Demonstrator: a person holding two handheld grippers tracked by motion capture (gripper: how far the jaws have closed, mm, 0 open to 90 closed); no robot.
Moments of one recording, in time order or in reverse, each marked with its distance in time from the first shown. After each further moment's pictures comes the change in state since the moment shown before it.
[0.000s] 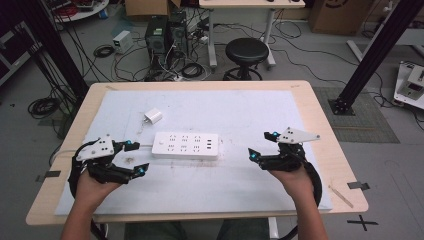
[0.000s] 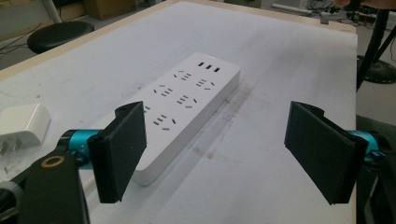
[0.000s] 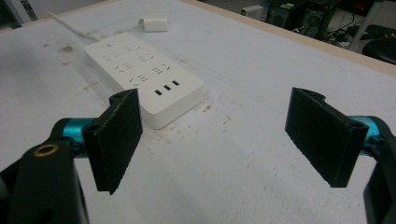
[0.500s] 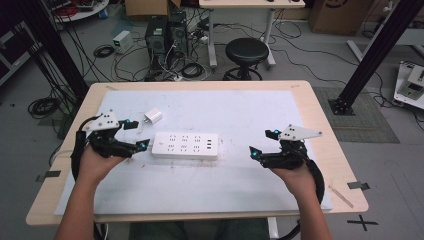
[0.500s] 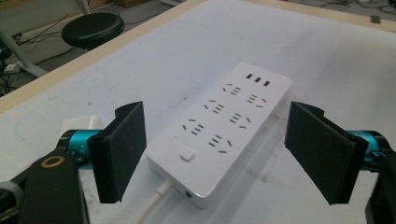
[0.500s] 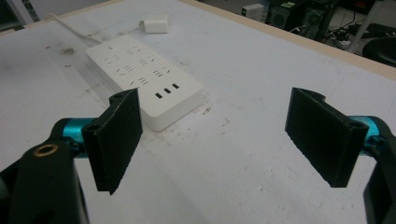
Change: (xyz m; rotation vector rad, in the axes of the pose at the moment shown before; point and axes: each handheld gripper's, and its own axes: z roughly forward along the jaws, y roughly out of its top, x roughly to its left) left arm 0.047 0.043 0.017 0.076 0.096 0.003; right arm -0.002 0.008 -0.004 0.007 0.002 0.000
